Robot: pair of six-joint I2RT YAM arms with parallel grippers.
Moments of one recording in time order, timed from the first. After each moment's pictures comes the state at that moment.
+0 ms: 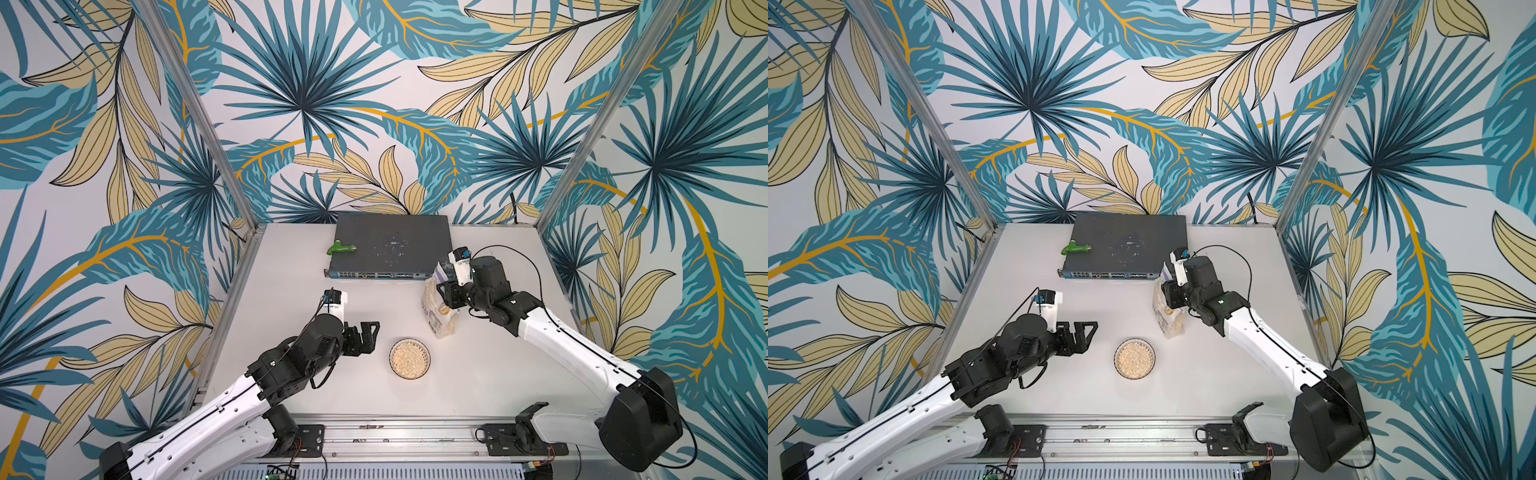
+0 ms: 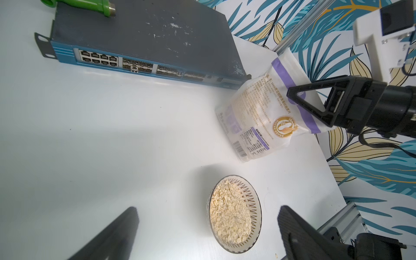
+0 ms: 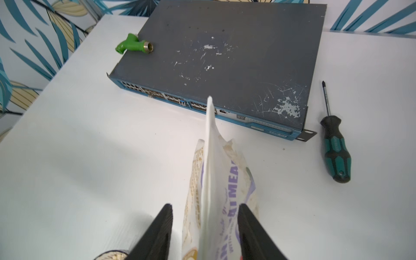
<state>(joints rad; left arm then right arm) -0.82 0.78 0.69 -0.46 -0.18 -0.73 0.60 1.29 0.96 -0.33 -0.03 0.21</state>
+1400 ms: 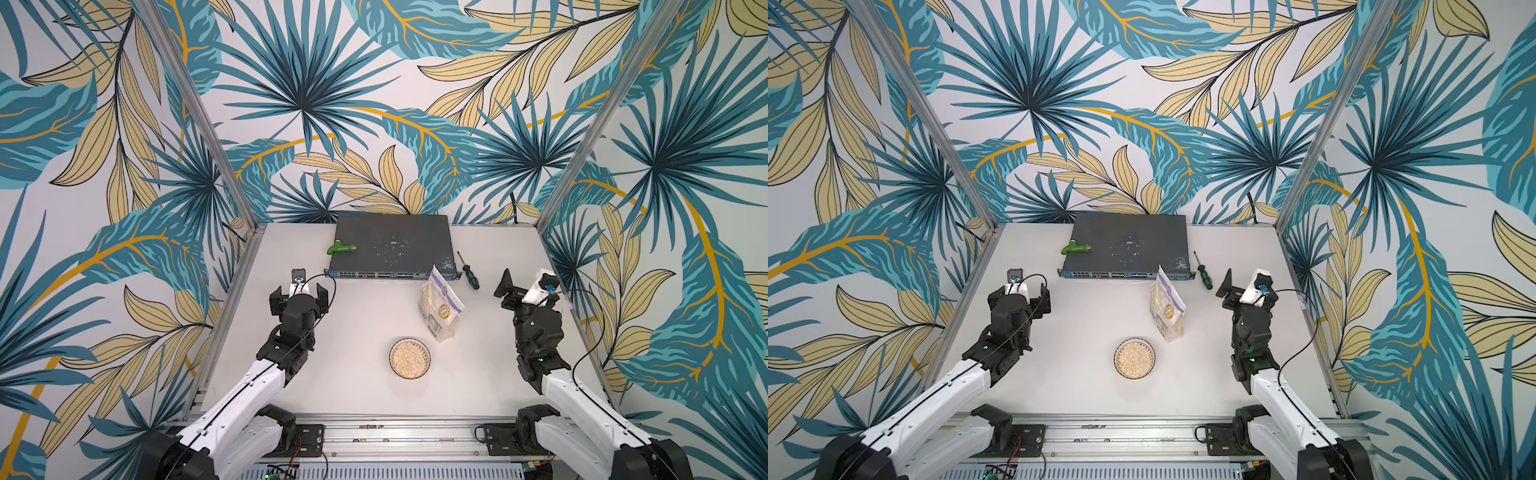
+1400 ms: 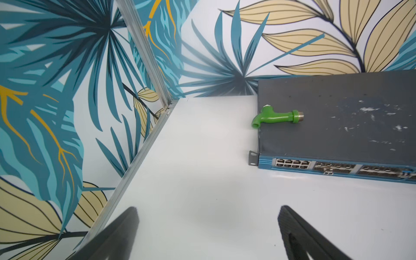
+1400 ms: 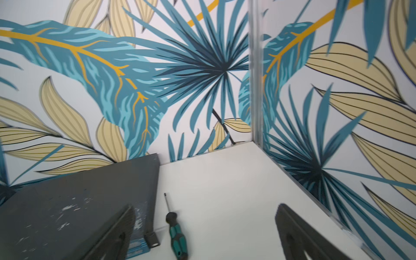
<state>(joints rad) -0.31 0.98 0.46 0.18 -0.57 -0.05 0.22 0.96 0.30 0.71 0.39 0.16</state>
